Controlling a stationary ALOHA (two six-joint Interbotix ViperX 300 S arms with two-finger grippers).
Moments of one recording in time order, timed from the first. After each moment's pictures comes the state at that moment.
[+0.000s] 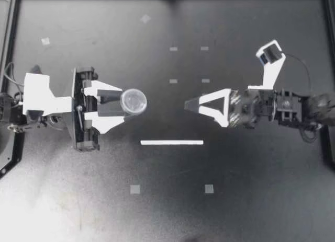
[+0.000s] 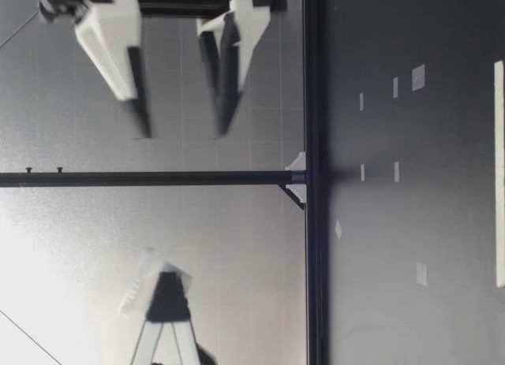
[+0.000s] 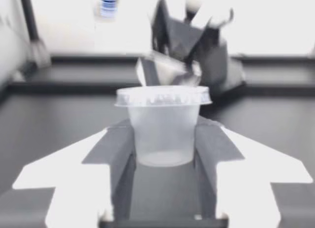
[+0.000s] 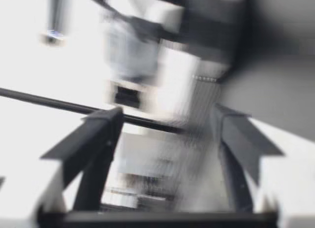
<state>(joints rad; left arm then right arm) 0.07 -0.14 1.11 -0.02 -1.05 0.05 -0.05 -0.05 0.98 0.07 -0.97 1.29</state>
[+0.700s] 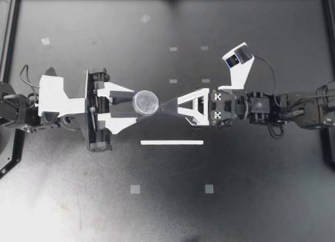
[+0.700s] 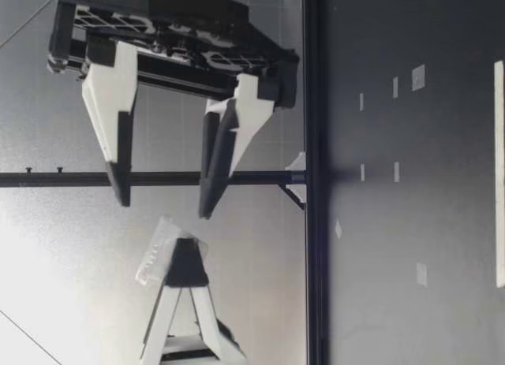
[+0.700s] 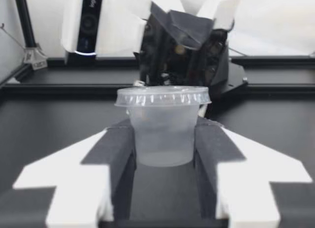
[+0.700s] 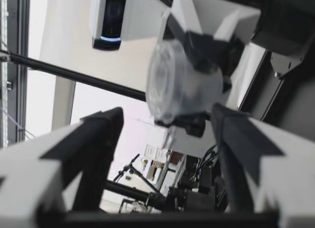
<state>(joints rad) 0.06 -0.06 1.06 -0.01 -1.06 0.05 -0.12 0.13 0.83 -0.13 -1.12 1.38</state>
